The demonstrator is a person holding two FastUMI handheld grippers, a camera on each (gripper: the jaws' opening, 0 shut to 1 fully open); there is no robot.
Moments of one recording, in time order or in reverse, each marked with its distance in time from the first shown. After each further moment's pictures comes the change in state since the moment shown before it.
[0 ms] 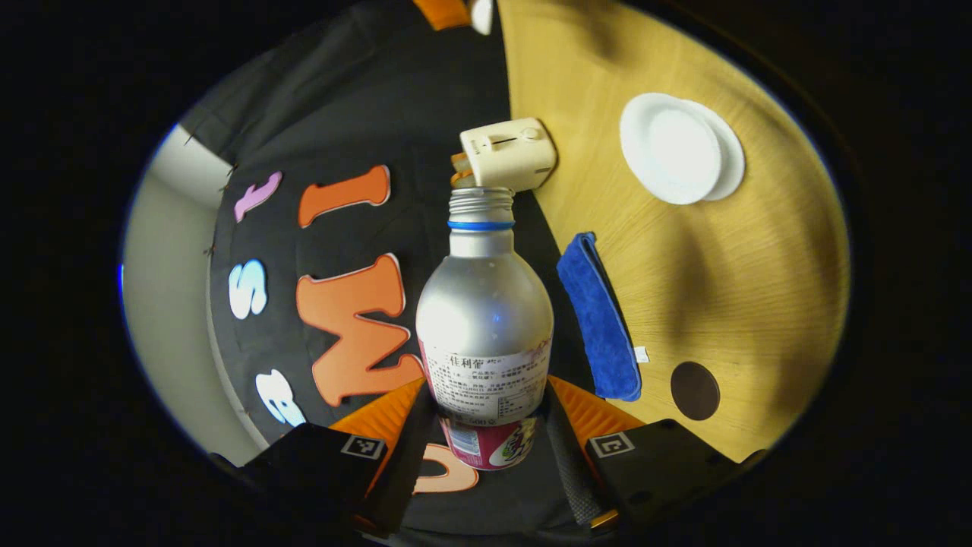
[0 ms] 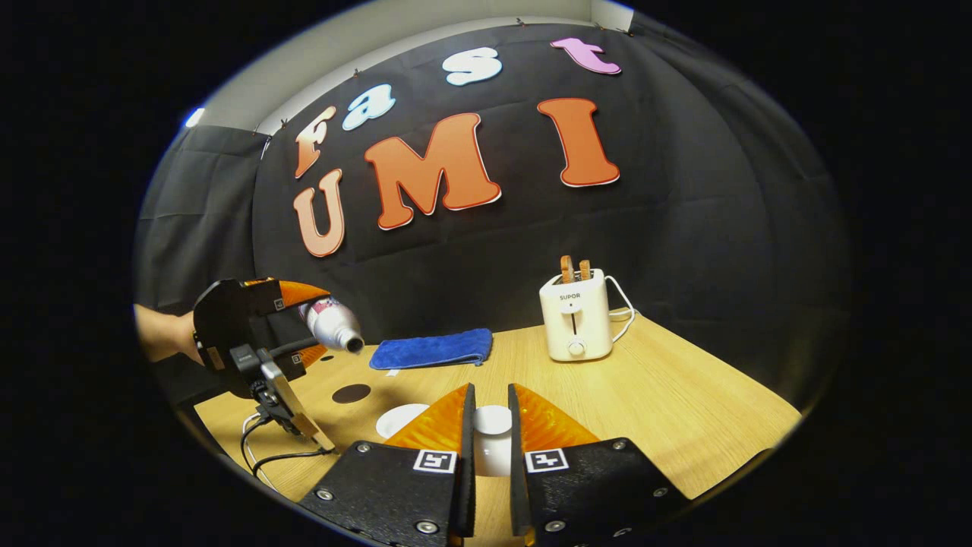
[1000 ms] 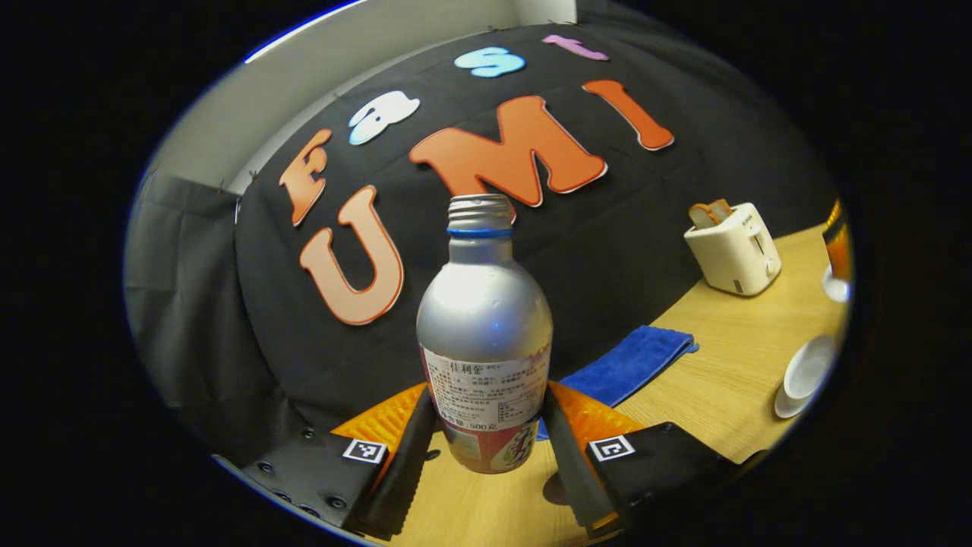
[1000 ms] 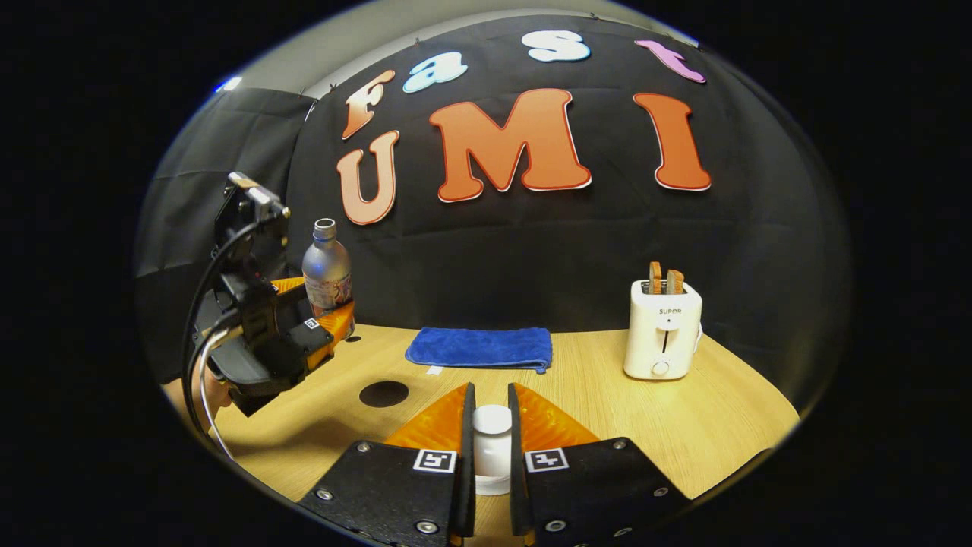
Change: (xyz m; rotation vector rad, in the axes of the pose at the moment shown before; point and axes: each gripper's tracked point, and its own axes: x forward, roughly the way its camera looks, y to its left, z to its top) left arm 0.017 -0.024 -0.105 -1.261 0.283 0.194; right arm 0.068 0.104 -0.007 -0.147 0.068 0.113
